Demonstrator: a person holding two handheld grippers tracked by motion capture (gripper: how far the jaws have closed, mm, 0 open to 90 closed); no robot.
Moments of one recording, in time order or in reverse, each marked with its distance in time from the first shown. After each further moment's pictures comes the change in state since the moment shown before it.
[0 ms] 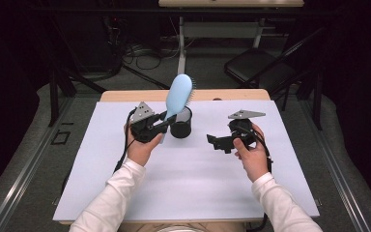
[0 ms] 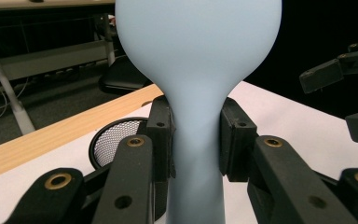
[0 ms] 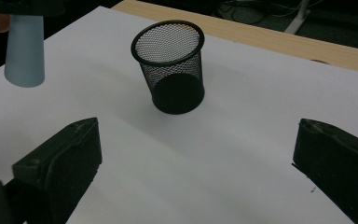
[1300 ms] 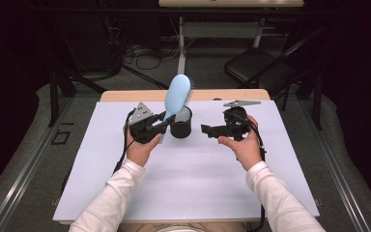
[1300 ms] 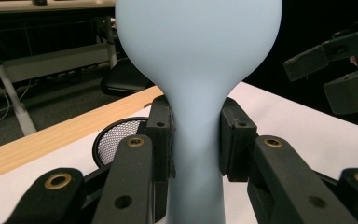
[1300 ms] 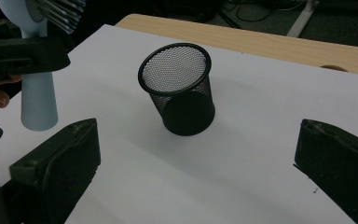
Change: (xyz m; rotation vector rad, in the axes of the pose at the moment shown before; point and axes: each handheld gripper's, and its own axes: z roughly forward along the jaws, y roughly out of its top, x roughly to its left) left arm 0.002 -0.004 -0.002 -0.008 0.009 0.002; right arm 0.001 0.028 0.013 -0.002 0.027 0.086
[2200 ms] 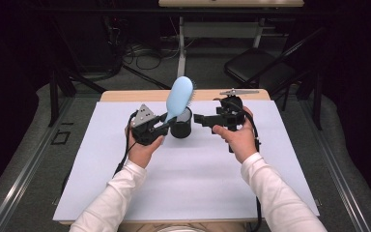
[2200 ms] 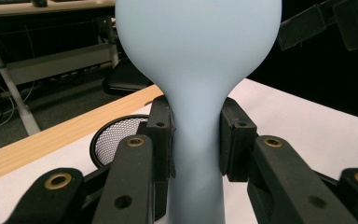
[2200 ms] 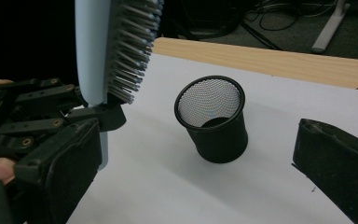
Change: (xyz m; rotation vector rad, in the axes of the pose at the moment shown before) left arm -0.006 -0.003 0.003 0.005 0.011 0.026; right arm 0.014 0.030 -0.001 -0.043 0.100 0.061
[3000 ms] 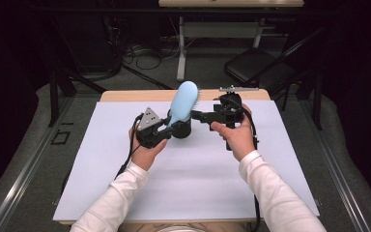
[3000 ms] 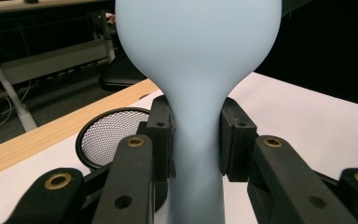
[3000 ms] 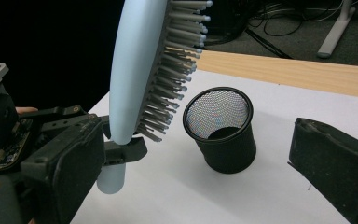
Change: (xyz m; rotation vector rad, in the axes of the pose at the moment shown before) left arm -0.010 -0.006 0.007 0.024 -0.013 0.029; right arm 0.004 0.008 -0.001 -0.024 0.017 0.023
